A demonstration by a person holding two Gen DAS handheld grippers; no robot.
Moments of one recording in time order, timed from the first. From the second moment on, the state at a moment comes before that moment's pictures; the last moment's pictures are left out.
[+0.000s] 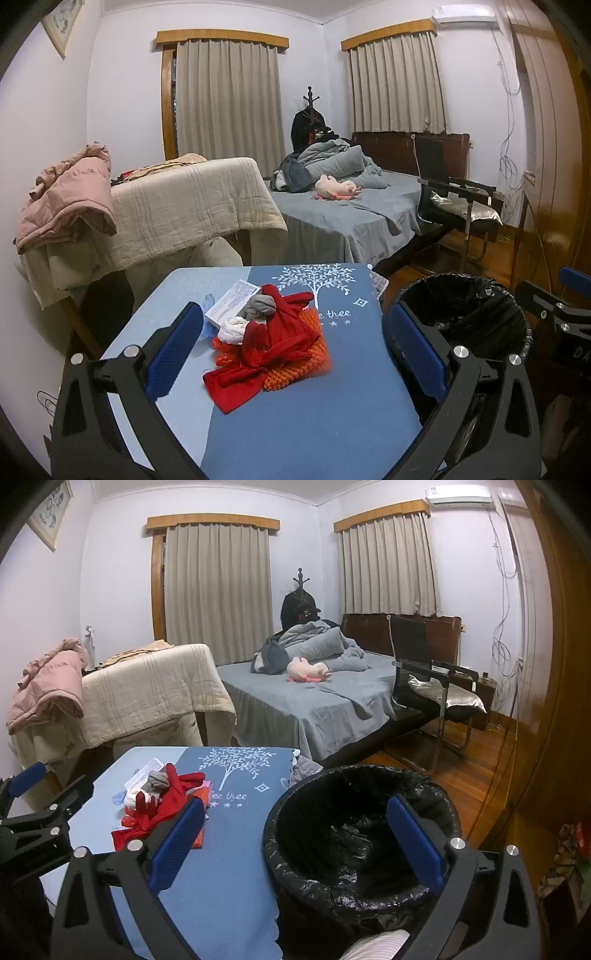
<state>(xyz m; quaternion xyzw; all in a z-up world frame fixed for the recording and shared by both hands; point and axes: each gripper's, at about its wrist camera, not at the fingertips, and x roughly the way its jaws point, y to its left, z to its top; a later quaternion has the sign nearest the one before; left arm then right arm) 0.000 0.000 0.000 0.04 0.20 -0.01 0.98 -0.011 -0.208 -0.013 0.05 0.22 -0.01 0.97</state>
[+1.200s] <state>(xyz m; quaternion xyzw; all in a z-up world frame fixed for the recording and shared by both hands) 0.000 0.000 0.000 0.04 0.20 -0.01 0.98 -0.010 -0.205 -0.013 0.04 0.22 -0.01 0.97</state>
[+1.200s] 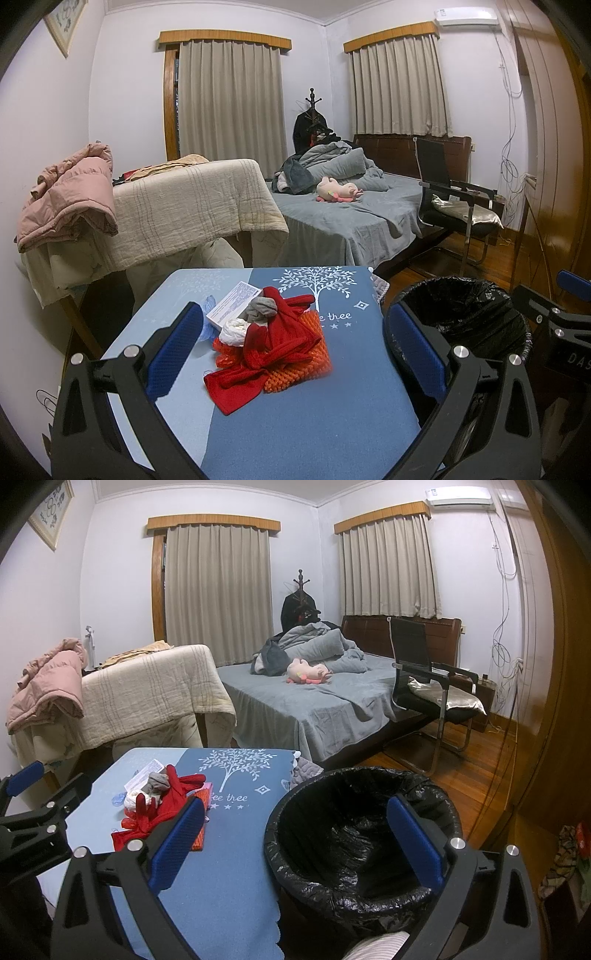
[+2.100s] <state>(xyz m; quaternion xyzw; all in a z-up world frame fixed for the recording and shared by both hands) -0.003 0.001 0.006 0.04 0.20 -0.01 0.98 -0.005 -0.202 -0.018 0.05 0.22 -0.01 0.97</state>
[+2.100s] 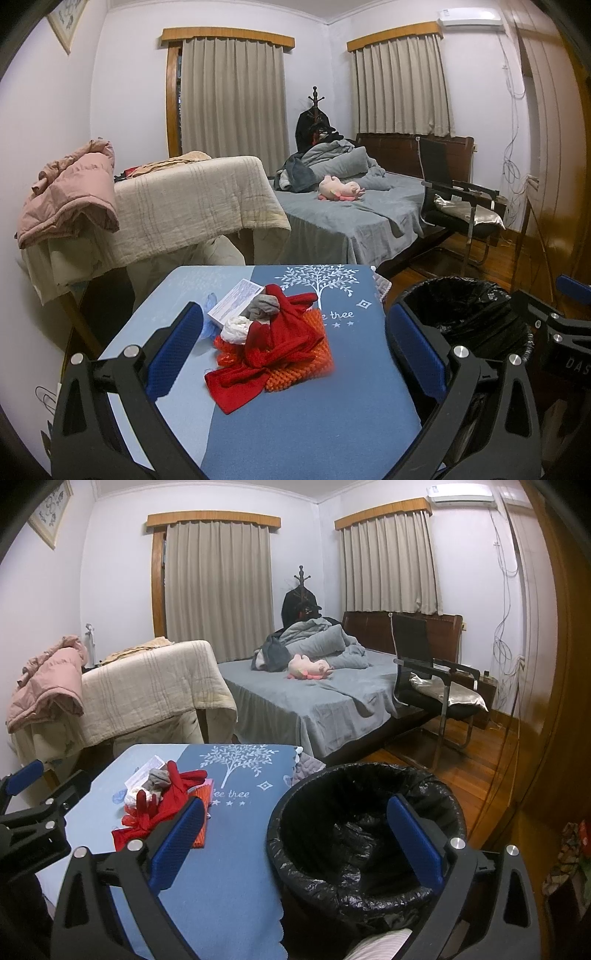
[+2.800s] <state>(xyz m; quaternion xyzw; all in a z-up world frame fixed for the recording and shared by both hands) 0.013 0.017 -0.011 0.03 0.21 0.00 0.98 0.000 -0.190 -0.022 0.04 0.23 -0.01 0.97</state>
